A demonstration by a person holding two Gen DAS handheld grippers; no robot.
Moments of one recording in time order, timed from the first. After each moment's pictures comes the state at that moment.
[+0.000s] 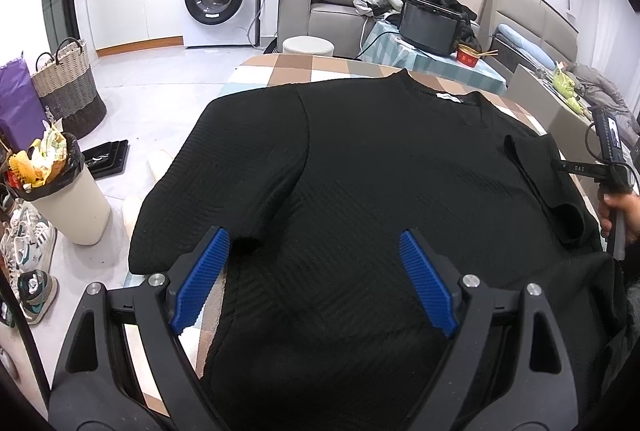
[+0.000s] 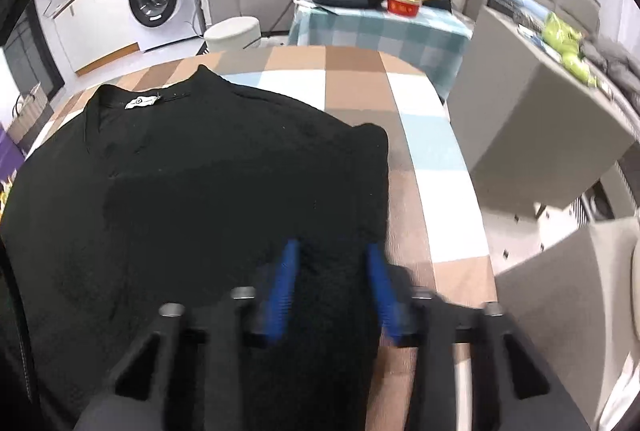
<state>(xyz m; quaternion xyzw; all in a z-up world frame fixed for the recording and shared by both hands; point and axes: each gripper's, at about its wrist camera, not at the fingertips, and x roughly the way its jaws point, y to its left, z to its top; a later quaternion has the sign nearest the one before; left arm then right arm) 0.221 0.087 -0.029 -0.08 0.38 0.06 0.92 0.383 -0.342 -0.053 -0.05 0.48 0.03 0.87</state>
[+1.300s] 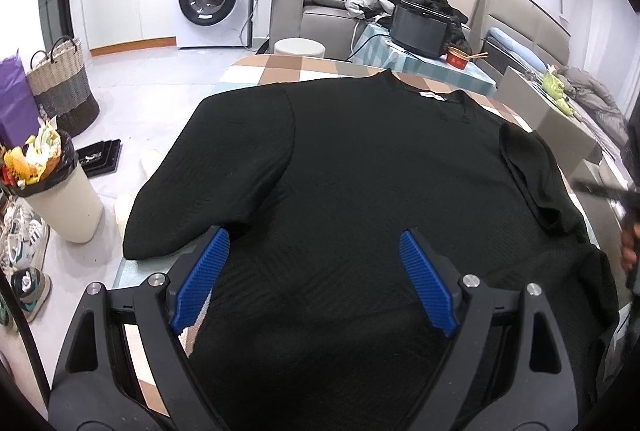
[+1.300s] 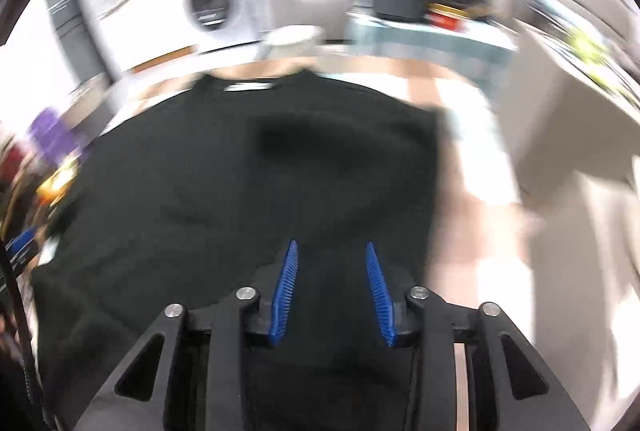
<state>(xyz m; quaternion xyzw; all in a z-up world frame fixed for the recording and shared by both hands) 0.198 0.079 -0.033 -0.09 0.38 0.05 0.92 0.293 -0.339 -0.013 -0.01 0.48 0.10 0.87</state>
